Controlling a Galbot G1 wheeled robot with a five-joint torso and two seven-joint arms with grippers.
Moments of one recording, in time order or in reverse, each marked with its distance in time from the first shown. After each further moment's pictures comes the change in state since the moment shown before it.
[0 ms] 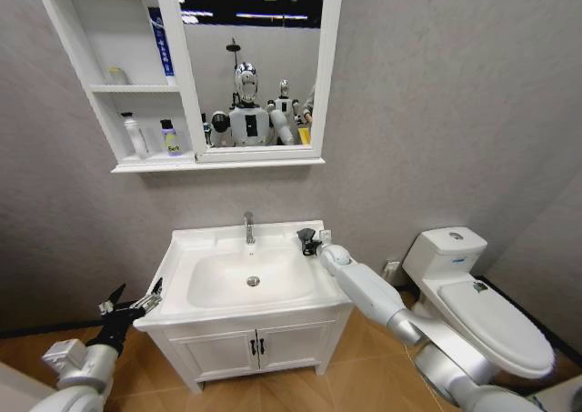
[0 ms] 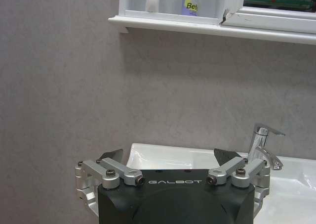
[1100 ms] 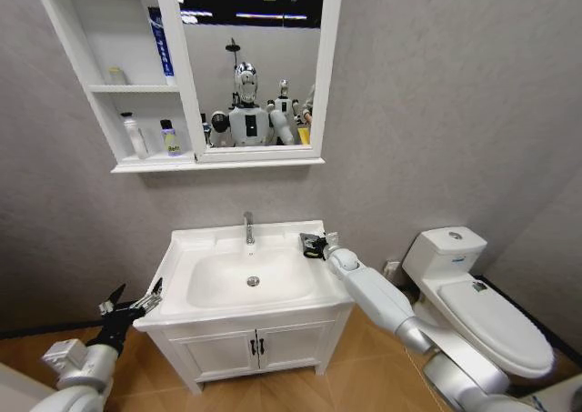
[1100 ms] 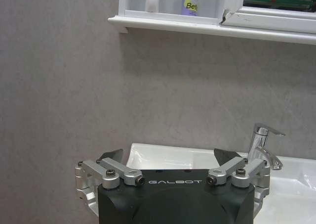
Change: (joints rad) left arm 0.000 0.000 0.000 0.000 0.000 0.000 0.000; right arm -0.035 -0.037 0.042 0.040 -0.169 0.122 -0.061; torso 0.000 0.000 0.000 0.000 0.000
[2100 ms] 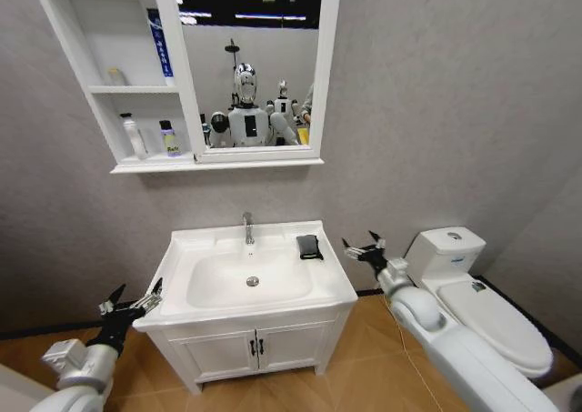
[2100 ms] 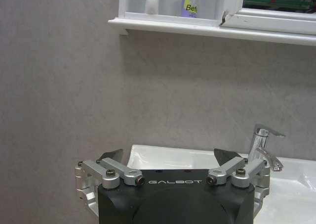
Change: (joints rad) left arm 0.000 0.000 0.000 0.000 0.000 0.000 0.000; right arm -1.020 -0.323 0.723 0.991 -0.206 0.159 0.061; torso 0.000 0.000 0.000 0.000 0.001
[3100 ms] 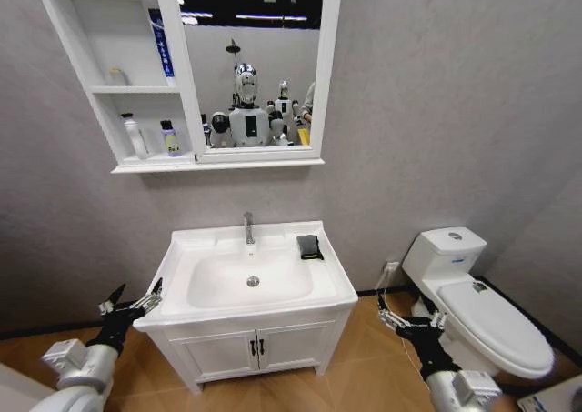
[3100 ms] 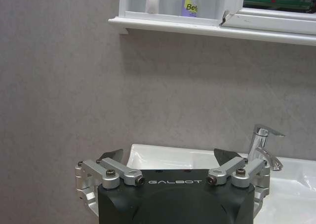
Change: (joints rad) left arm 0.000 0.000 0.000 0.000 0.000 0.000 0.000; right arm -0.556 0.416 0.183 0.417 -0.177 0.040 -0.038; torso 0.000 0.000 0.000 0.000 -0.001
